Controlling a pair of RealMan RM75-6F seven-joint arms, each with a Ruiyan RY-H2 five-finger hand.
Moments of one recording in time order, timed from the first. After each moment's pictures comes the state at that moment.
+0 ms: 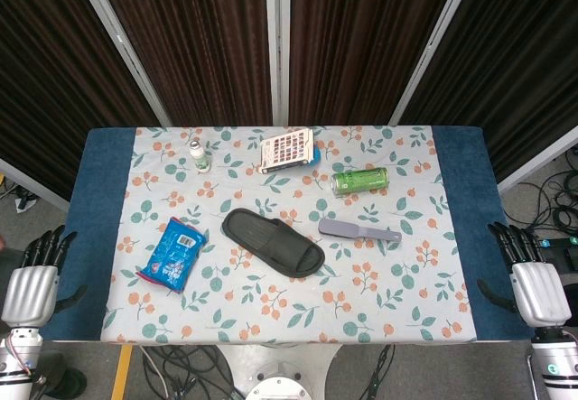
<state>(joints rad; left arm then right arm) -0.06 -1.25 -0.04 -1.57 1.45 1.49 0.14 0.10 -1.09 0.05 -1.60 -1.55 1.47 0.10</state>
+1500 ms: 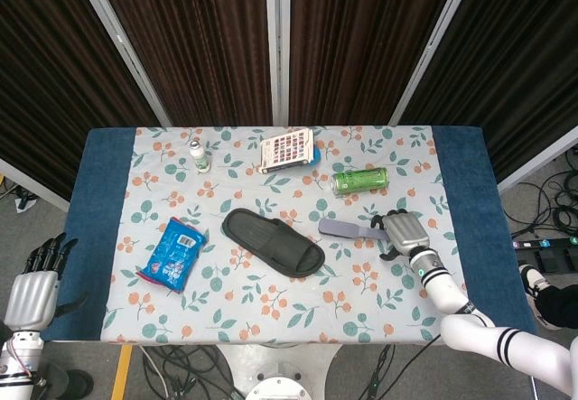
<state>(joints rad) -0.05 -1.29 -0.03 -1.47 1.44 1.46 0.04 0.67 -1.47 0.16 -1.34 -0.97 0.70 -0.33</state>
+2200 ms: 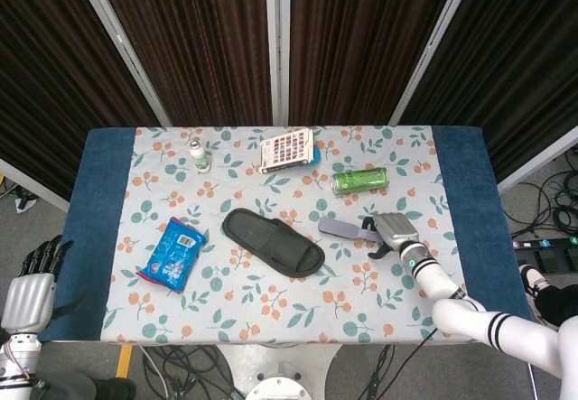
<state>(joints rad) -0.04 -1.30 -0.03 -1.47 1.43 1.47 0.03 0.77 -1.47 0.16 -1.32 -0.84 0.57 -0.23</state>
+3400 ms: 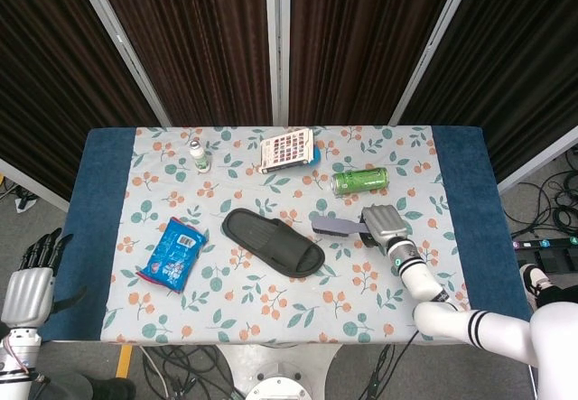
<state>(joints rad) -0.06 -1.31 -0.05 -1.42 1.47 1.48 -0.04 0.84 -1.53 0.08 -1.34 -0.80 0.79 -0.32</state>
